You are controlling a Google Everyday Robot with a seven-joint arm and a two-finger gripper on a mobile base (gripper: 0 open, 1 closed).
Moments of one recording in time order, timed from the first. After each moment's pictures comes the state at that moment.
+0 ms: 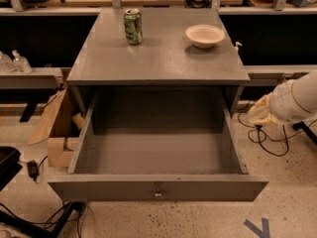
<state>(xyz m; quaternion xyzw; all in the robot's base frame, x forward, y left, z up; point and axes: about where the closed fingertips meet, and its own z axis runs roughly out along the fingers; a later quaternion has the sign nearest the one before) 0.544 -0.289 0.786 -0.67 0.70 -0.02 0.26</state>
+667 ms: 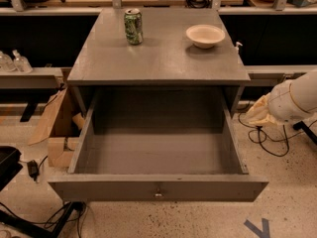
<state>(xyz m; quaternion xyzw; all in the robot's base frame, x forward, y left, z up) 0.542 -0.285 0.787 -0.67 0.69 -0.02 0.26</state>
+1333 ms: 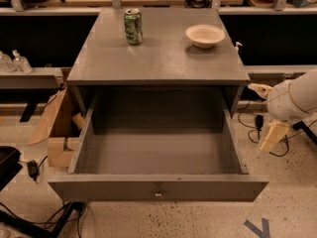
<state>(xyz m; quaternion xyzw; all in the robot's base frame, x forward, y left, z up) 0.542 -0.282 0.789 -0.67 0.69 -0.02 0.26</state>
